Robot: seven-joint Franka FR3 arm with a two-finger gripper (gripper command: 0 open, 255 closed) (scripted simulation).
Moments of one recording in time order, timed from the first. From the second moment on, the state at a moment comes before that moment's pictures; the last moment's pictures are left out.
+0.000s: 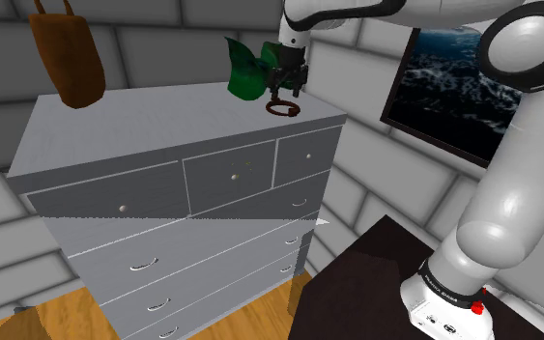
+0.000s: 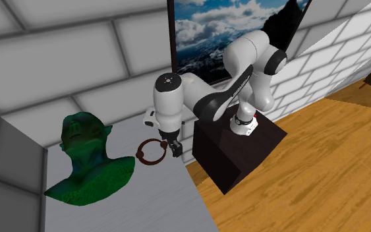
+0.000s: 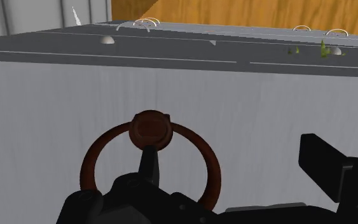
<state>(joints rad) -0.01 0.14 0.09 -1.58 -0.04 1.77 0.12</state>
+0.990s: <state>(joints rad) 0.00 0.39 0.09 -1.37 -0.09 1.80 0.14</state>
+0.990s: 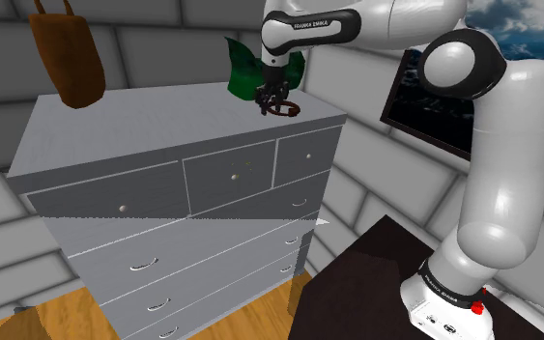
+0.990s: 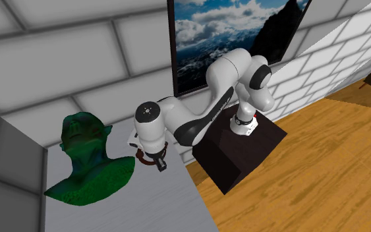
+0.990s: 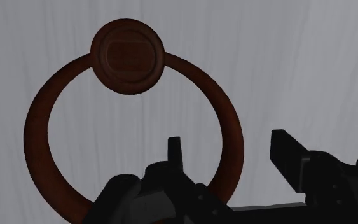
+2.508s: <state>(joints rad) 0.01 0.43 0.09 -1.15 -0.09 1.61 0.13</state>
